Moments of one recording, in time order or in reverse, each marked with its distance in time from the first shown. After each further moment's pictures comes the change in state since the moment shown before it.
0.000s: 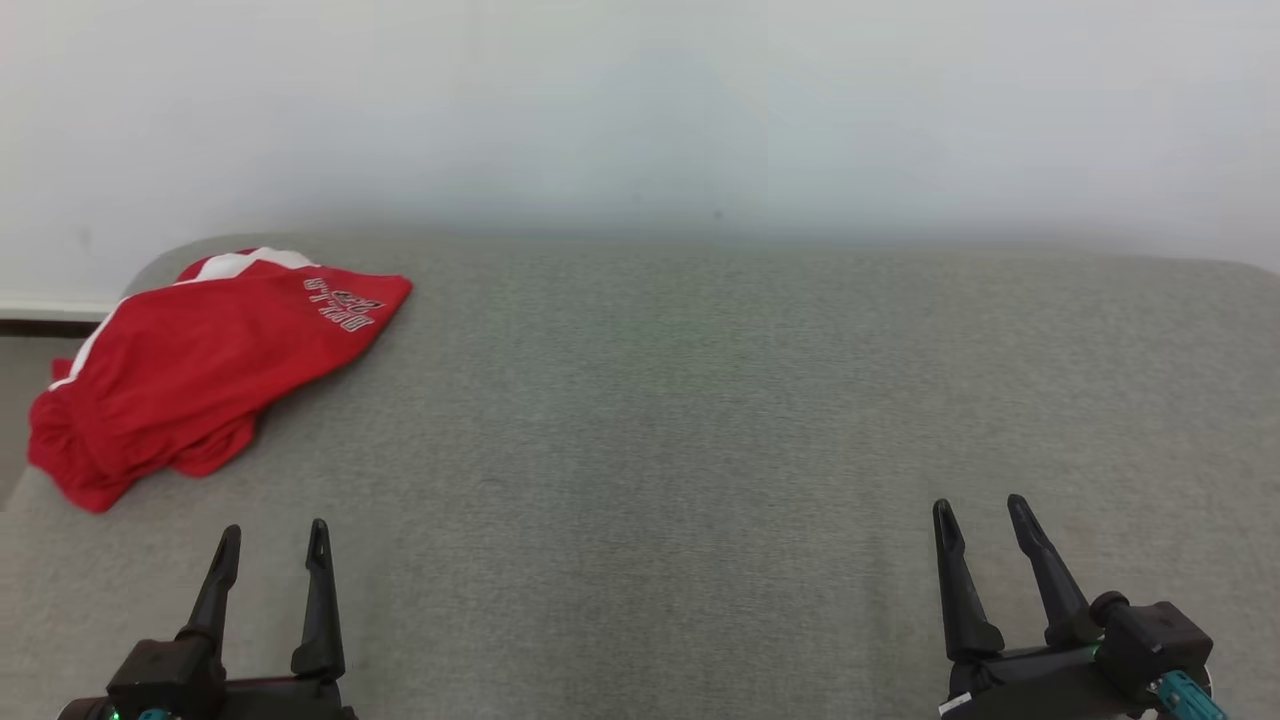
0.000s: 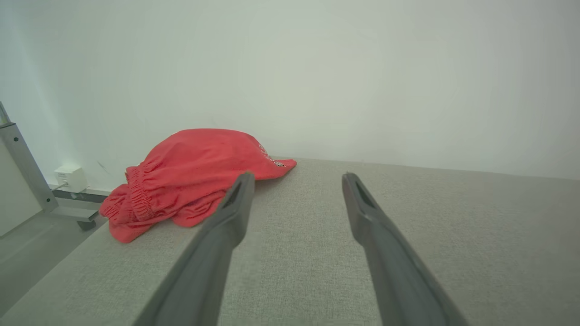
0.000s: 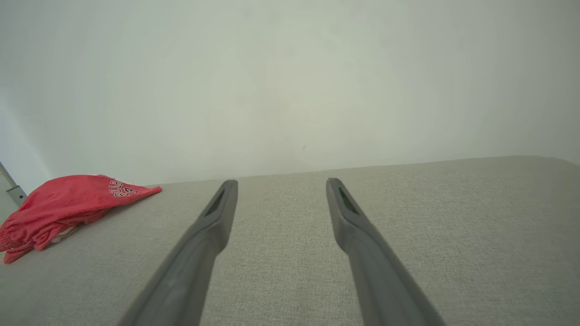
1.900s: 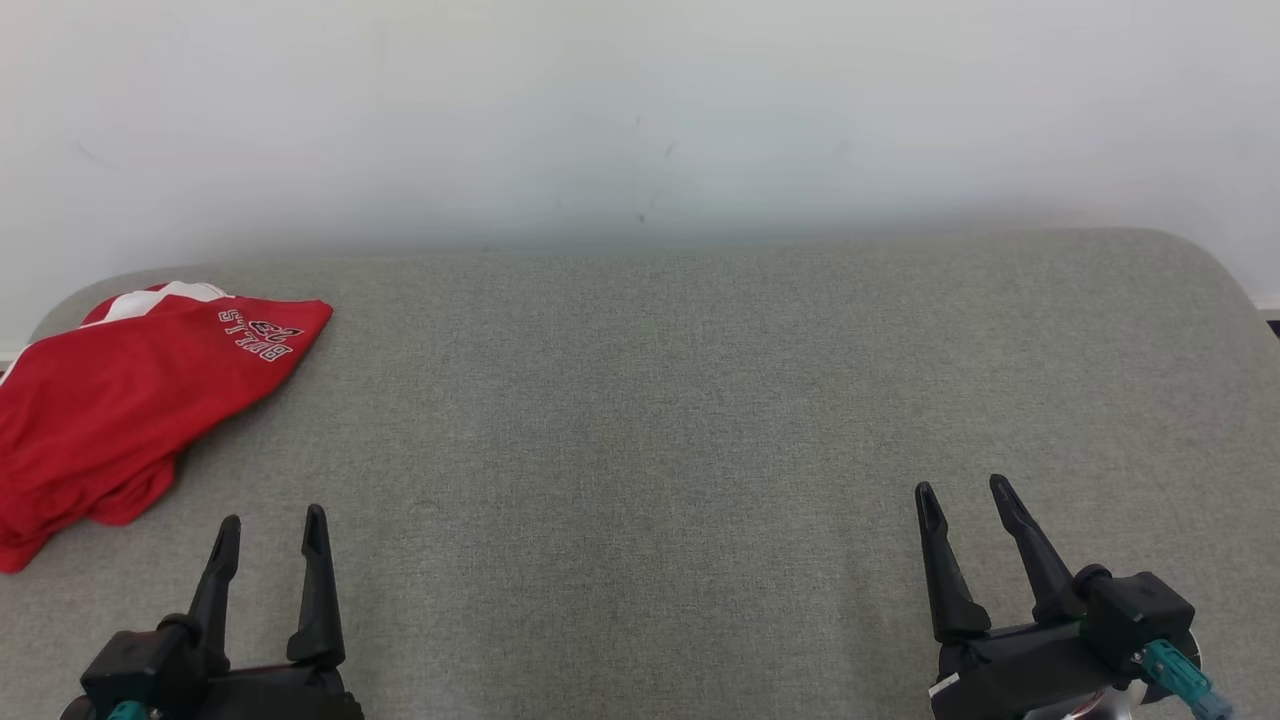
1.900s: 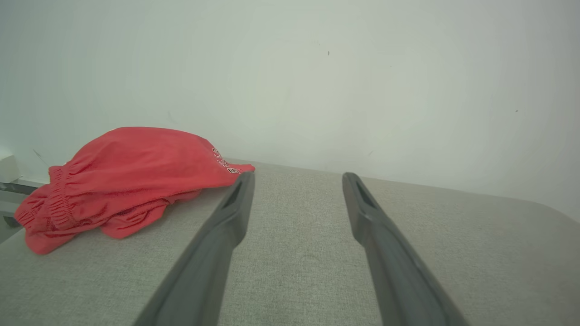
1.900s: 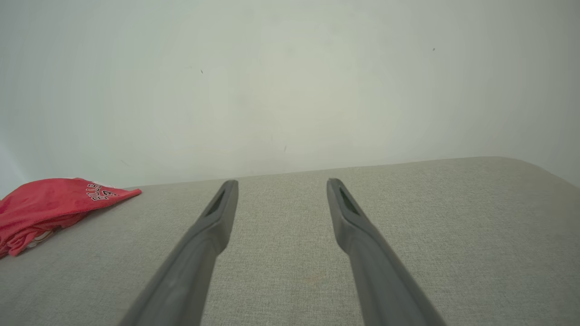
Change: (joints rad) left arm 0.008 0.020 -0.041 -0.064 -0.141 0.036 0.050; right arm -0.034 -0.014 0.023 -0.004 -0.004 0.000 0.051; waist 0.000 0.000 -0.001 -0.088
